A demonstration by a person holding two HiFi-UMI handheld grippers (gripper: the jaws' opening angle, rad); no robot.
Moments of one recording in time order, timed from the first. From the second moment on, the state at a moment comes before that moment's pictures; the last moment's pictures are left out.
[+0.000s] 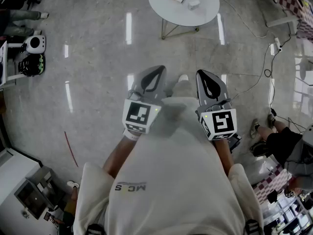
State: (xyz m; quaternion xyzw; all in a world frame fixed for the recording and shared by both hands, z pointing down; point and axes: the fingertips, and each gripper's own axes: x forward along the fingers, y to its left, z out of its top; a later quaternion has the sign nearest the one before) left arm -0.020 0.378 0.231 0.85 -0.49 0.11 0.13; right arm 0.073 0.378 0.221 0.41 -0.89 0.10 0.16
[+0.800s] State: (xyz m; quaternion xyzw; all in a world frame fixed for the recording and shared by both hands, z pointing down) left arm 0.077 0.305 0.228 0.83 -0.52 0.14 0.15; right arm 0.175 0.298 0.243 0.36 -0.91 0.13 0.18
